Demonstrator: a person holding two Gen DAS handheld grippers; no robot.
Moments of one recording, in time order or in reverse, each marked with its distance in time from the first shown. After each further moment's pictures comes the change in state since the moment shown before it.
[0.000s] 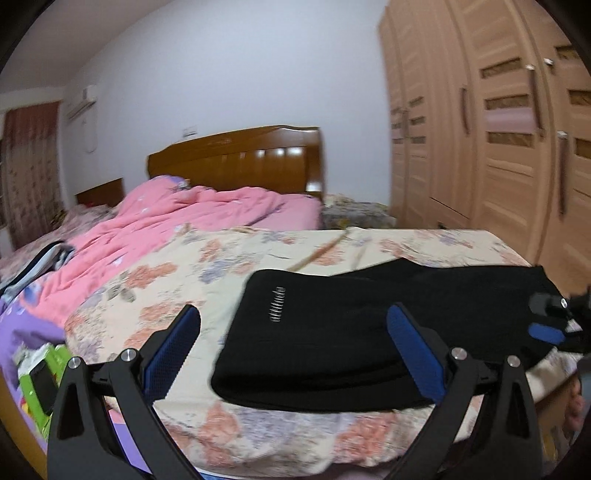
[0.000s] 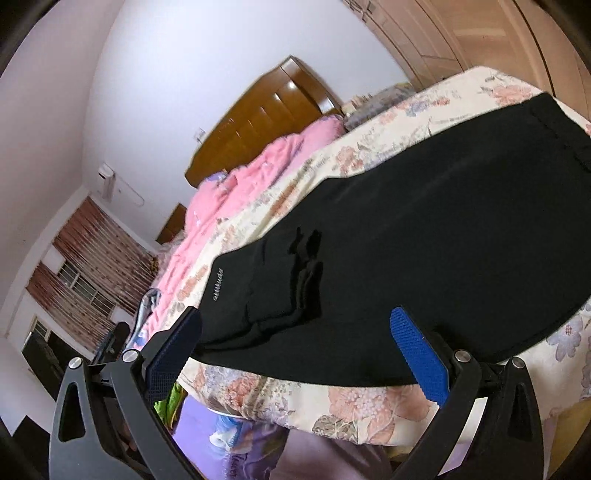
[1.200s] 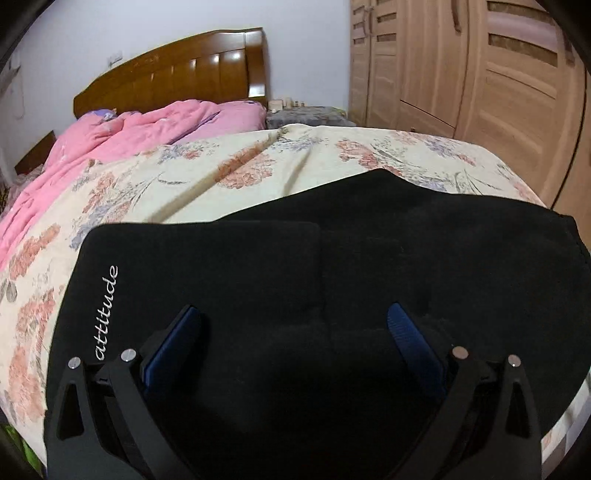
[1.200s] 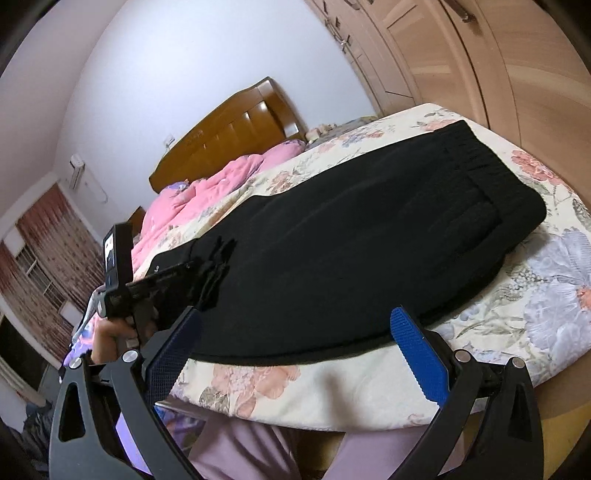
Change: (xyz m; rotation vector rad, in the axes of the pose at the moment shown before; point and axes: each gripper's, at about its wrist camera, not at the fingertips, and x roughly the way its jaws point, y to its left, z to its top) left arm 0.227 -0.070 -0.013 0.084 0.378 -0.179; right arm -0.046 -0.061 -0.015 -0.098 -0.074 -0.197
